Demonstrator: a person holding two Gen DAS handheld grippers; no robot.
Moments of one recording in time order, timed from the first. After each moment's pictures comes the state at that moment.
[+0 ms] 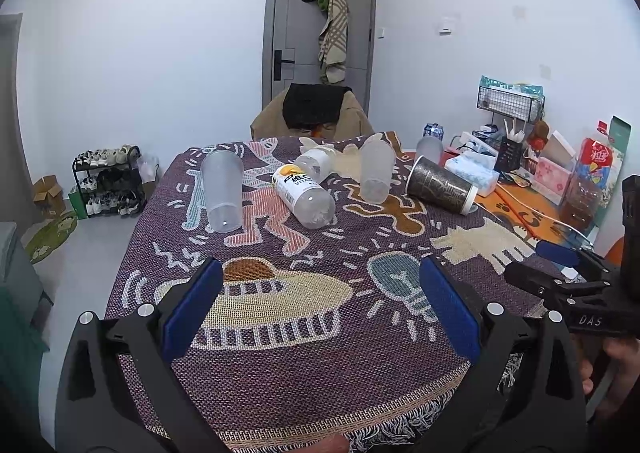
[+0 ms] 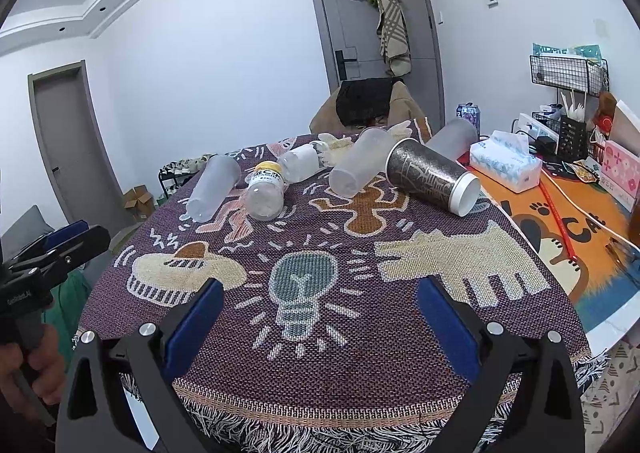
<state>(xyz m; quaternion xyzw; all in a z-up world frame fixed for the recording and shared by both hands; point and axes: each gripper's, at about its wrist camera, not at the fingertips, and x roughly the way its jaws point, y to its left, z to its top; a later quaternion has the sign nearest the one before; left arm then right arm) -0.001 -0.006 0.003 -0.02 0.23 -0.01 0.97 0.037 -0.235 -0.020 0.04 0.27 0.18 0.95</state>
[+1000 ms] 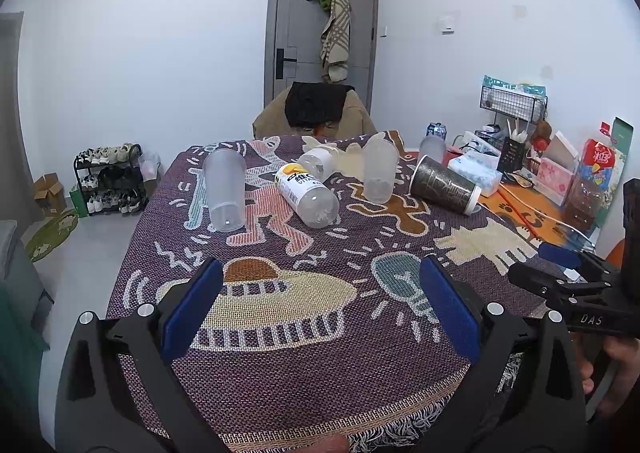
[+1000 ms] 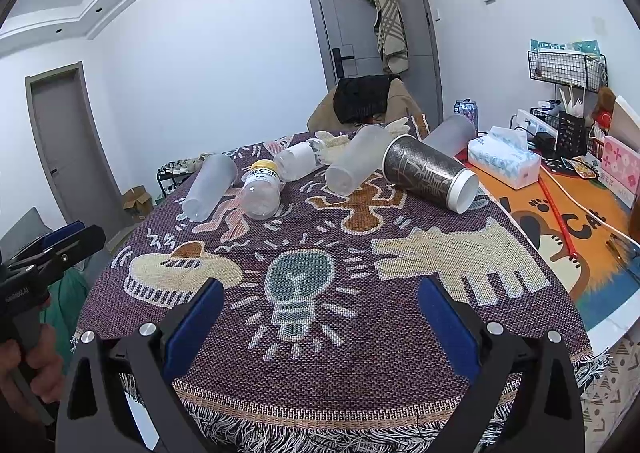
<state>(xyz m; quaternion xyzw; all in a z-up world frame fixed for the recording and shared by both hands) 0.000 -0.003 0.001 -0.02 0.23 -0.01 0.97 0.042 -0.237 -0.024 0.05 0.27 0.17 0.95</state>
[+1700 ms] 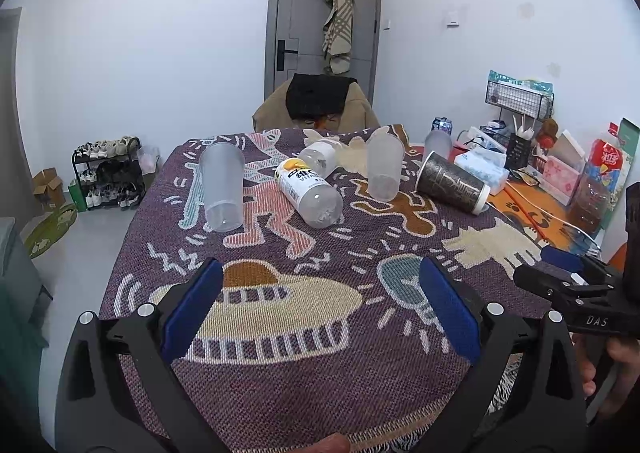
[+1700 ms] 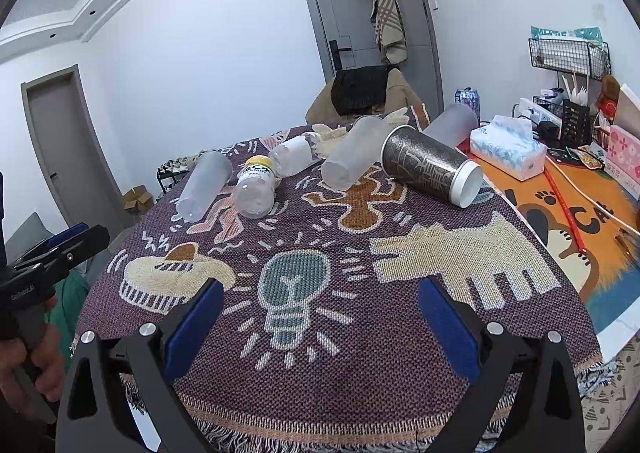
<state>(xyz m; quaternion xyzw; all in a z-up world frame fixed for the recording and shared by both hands) 0.028 0.000 -0.001 -0.02 0.25 -0.01 0.97 0.065 -0.240 -0.032 0.06 0.29 0.18 0.94</state>
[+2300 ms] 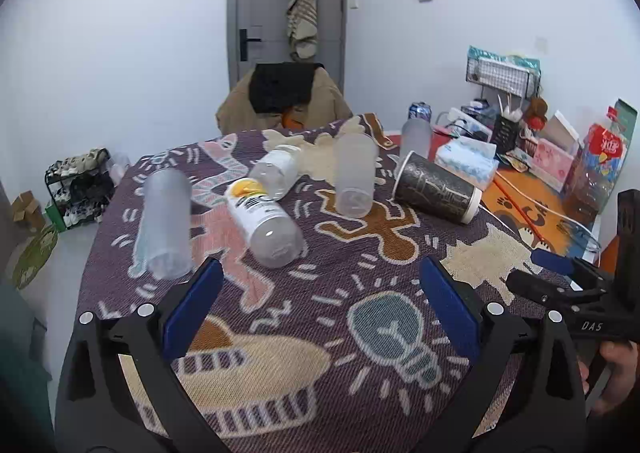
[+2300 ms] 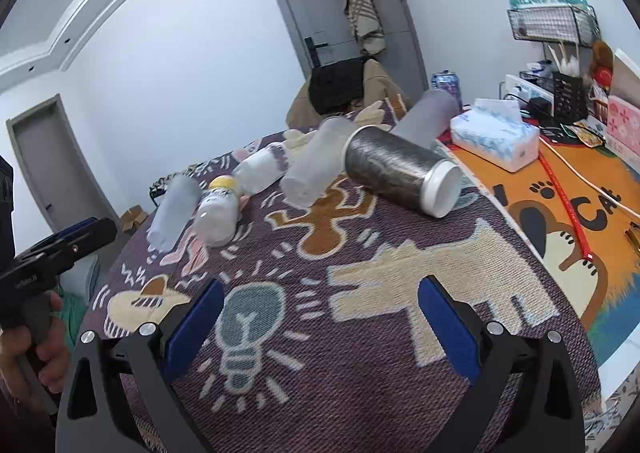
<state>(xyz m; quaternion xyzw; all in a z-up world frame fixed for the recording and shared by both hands) 0.116 -0.040 0.014 0.01 0.29 -0.06 0.96 0.124 -0.283 -0.039 0.12 0.30 0.16 0.93</state>
